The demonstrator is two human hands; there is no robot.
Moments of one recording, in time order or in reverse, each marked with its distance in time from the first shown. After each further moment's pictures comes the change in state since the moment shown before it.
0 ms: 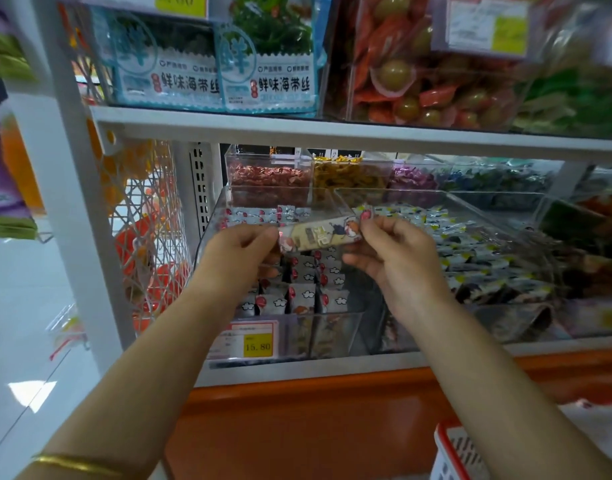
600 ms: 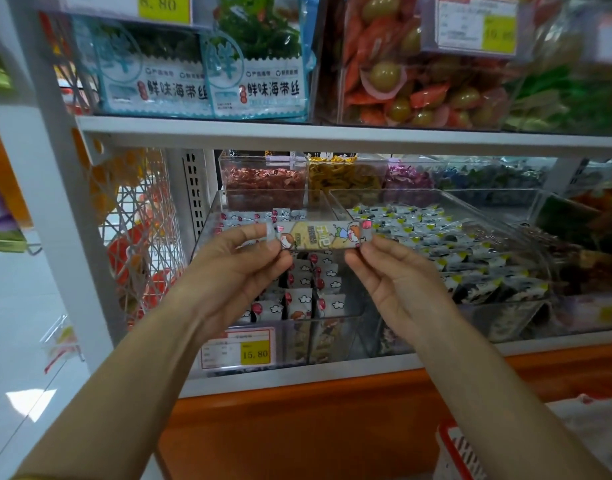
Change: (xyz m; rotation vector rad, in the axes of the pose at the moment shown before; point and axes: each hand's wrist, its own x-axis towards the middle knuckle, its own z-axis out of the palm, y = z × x) left_hand -0.006 0.010 -0.002 -0.638 -0.175 -0.182; right_hand -0.007 0.004 -0.010 0.369 0.053 0.214
